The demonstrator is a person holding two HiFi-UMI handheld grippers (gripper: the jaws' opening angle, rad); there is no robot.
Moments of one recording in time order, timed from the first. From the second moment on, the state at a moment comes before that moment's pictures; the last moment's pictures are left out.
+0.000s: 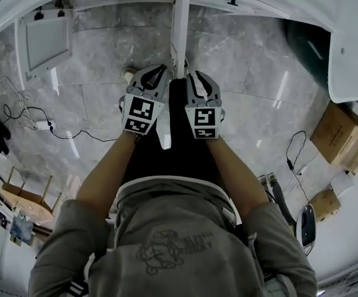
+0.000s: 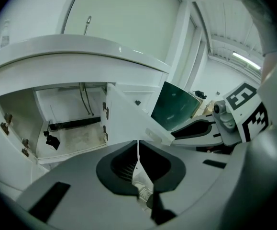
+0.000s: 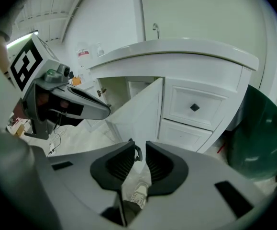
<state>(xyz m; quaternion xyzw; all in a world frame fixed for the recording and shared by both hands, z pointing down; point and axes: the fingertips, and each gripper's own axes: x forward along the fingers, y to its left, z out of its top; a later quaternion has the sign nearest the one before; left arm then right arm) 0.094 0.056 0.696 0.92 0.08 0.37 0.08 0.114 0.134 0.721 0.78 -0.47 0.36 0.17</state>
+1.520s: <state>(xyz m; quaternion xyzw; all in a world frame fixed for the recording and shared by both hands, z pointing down) 0.055 -0.181 0.281 0.97 -0.20 0.12 -0.06 0.086 -0.160 0.280 0.69 -0.71 0.09 0.09</state>
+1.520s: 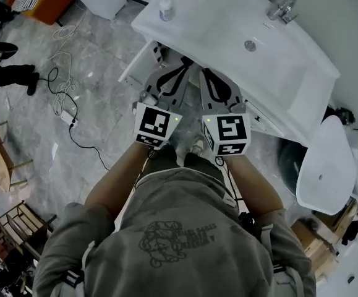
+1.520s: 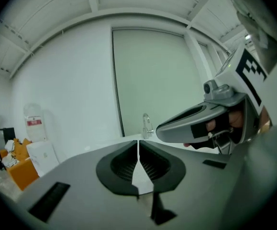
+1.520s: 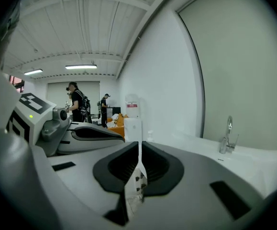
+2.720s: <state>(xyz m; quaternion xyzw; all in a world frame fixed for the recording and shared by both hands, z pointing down) -0.064 -0.200 0.092 0.92 -0.34 0.01 -0.18 0.010 -0.167 0.072 0.59 -0.80 -0.11 0.03</state>
